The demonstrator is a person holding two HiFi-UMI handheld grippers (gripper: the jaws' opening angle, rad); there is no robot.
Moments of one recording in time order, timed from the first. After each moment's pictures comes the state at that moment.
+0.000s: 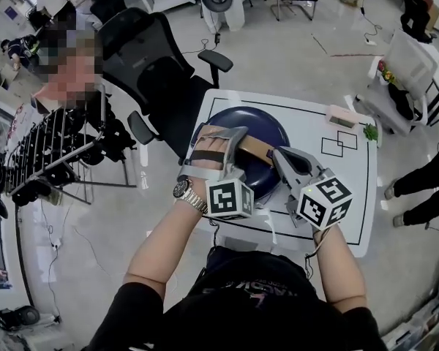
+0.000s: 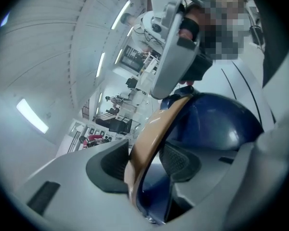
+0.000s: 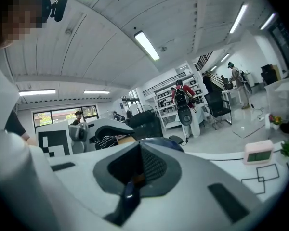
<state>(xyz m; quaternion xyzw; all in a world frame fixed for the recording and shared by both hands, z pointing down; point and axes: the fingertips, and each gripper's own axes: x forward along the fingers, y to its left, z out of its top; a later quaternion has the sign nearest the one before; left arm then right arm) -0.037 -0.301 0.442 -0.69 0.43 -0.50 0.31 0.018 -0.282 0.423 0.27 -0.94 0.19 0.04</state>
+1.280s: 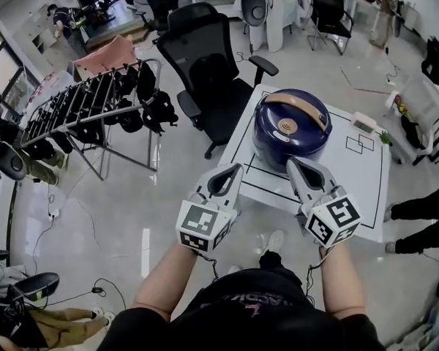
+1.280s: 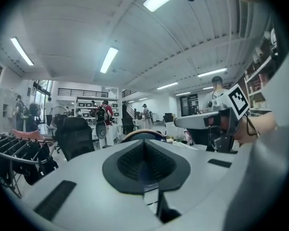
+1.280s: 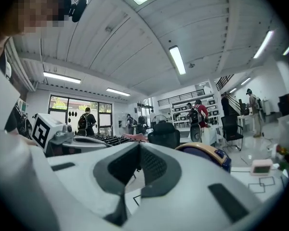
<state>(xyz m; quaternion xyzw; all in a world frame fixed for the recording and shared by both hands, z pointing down) -0.145 0.005 0.370 -0.77 0.63 -0.07 -0.03 -0.046 -0.044 0.352 0.23 -0.97 0.05 0.02</state>
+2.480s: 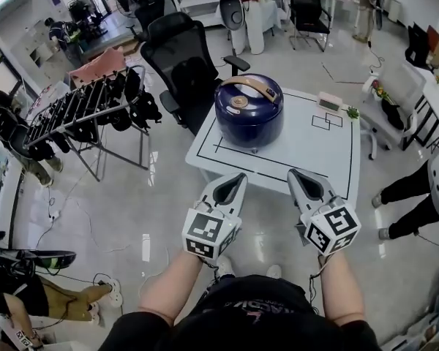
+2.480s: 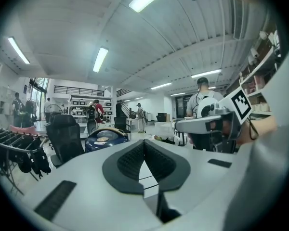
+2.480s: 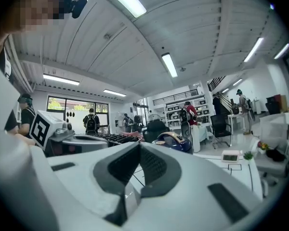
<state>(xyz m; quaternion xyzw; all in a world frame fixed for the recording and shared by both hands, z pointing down) 0.057 0.084 0.374 -0.79 0.61 -0.07 -0.04 0.155 0.045 0.364 0.26 -0.96 0.06 0.02</state>
